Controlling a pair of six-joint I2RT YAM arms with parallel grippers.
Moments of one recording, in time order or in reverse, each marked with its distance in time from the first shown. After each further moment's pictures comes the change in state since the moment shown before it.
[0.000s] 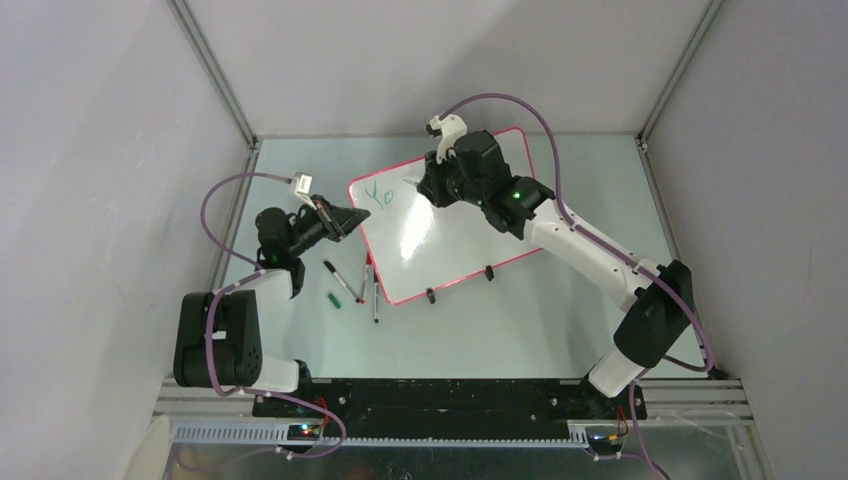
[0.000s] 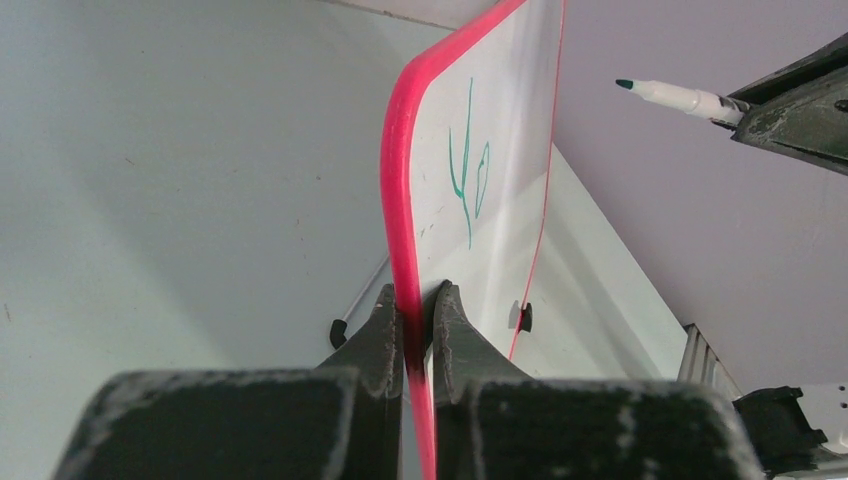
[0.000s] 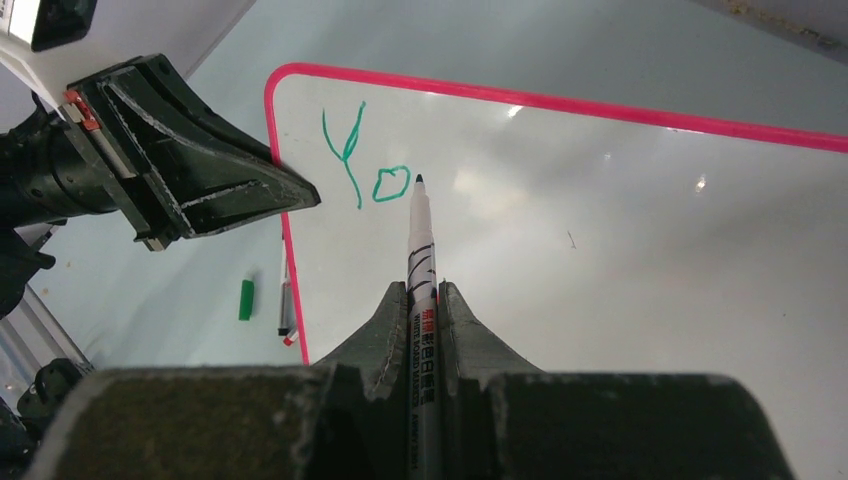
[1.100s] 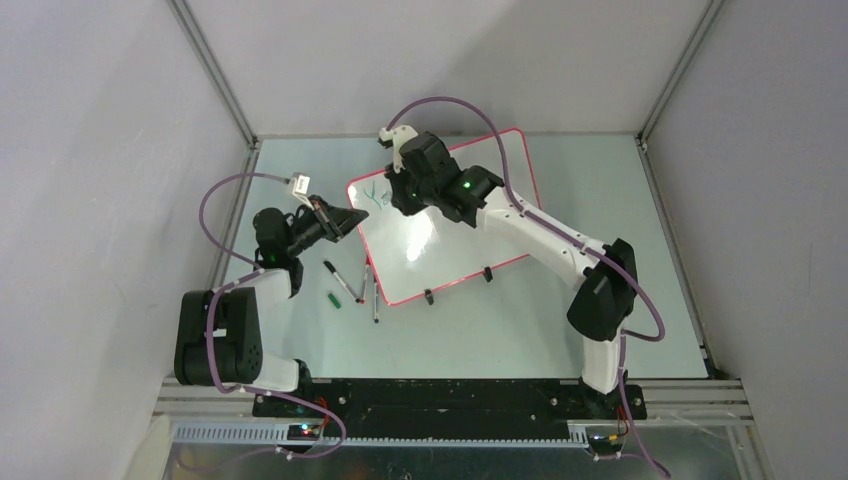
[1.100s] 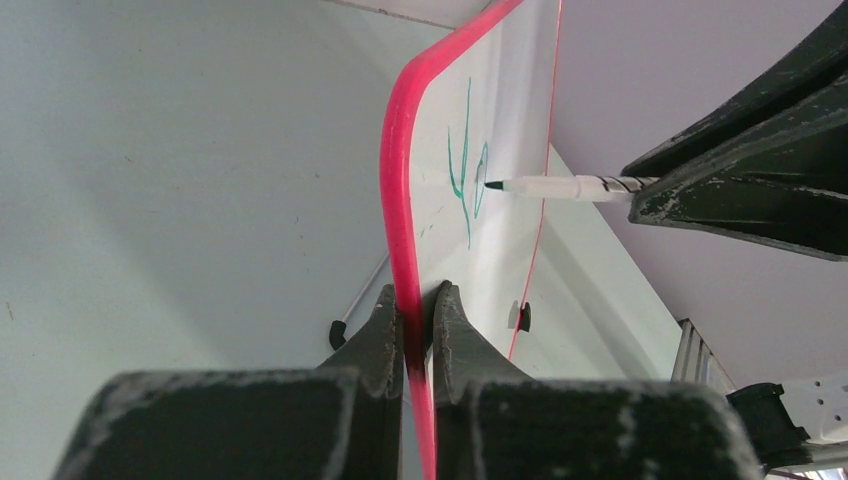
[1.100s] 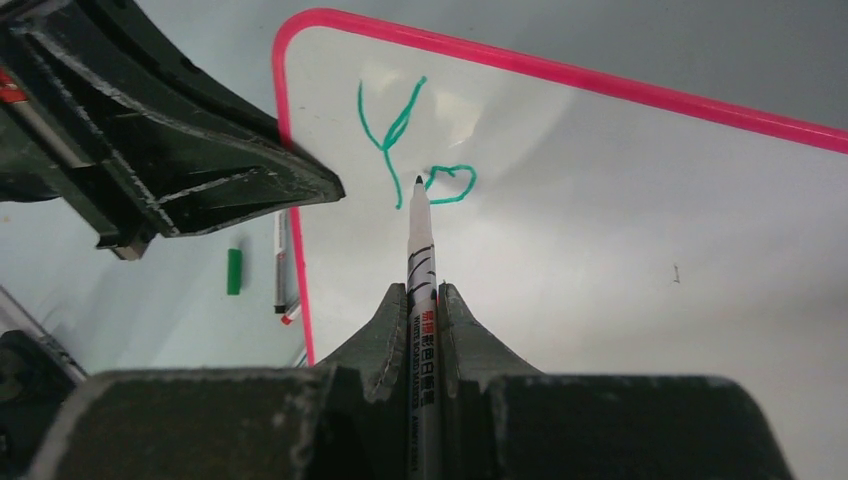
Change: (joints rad) left arm 0.018 0.010 -0.001 0.016 0.031 -0.003; right arm 0.105 0.276 0.339 -0.256 0.100 -0.022
